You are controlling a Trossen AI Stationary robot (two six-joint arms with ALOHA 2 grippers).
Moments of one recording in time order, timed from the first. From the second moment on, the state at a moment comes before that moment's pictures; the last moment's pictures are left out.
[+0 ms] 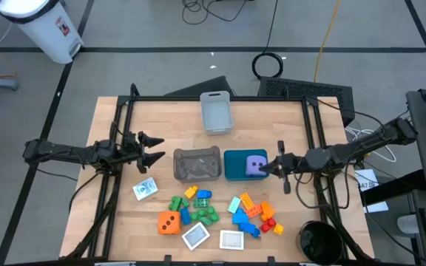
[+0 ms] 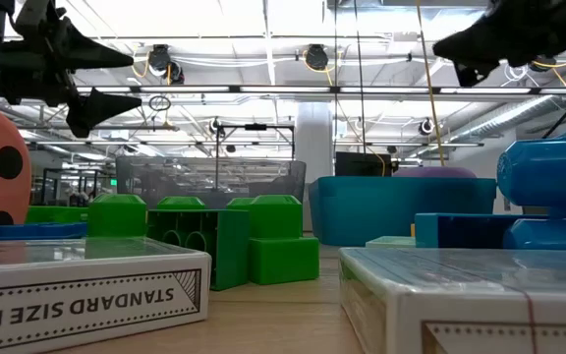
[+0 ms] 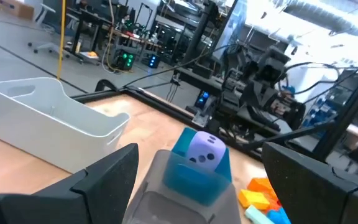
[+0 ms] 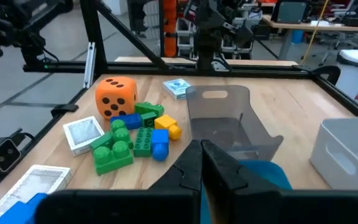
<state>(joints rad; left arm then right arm) -0.07 0.25 0.02 0.31 -0.29 -0.40 0.32 0.71 0.34 0.19 0.26 0.08</state>
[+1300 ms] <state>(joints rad) -0.79 1.44 1.26 -0.83 -0.37 -0.80 0.32 0.38 0.12 0.20 0.26 0.10</state>
